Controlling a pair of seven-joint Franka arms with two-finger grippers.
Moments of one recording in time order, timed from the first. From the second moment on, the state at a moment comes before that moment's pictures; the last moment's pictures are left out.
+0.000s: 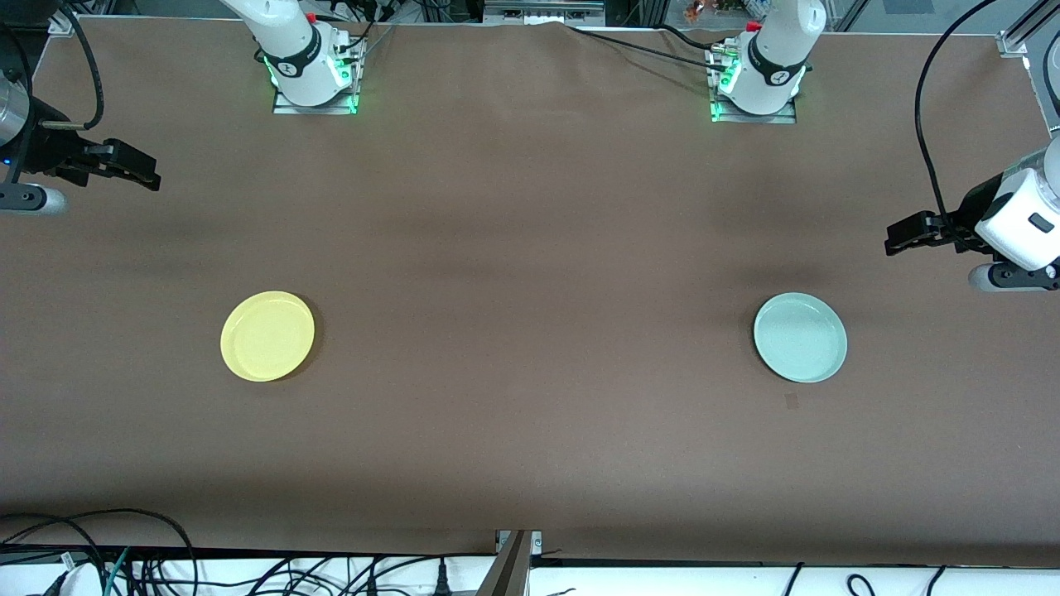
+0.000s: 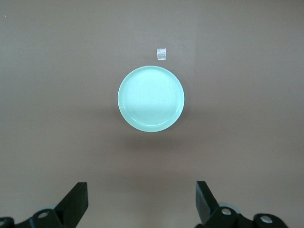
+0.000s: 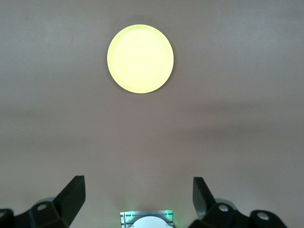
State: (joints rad) left arm 0.04 0.16 -0.04 -1.52 0.01 1.56 -0.05; right arm 0.03 -0.01 -0.02 -1.63 -0.03 1.49 0.05
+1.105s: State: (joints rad) left arm 0.19 0.24 -0.03 -1.56 -0.12 1.66 0.16; right arm 0.03 0.00 -0.03 -1.63 -0.03 1.48 0.05
